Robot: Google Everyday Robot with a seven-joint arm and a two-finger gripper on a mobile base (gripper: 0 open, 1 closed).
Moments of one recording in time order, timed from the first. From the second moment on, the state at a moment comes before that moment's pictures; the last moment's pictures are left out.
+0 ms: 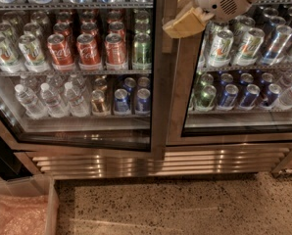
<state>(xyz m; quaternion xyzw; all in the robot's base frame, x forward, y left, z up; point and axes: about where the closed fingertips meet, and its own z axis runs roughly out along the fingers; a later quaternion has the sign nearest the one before) 0.567 -0.063 1.028 -0.61 0.66 0.14 0.41</state>
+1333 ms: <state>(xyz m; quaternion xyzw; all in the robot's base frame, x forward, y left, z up) 0.556 -0.065 1.032 -0.61 0.66 0.15 0.41</state>
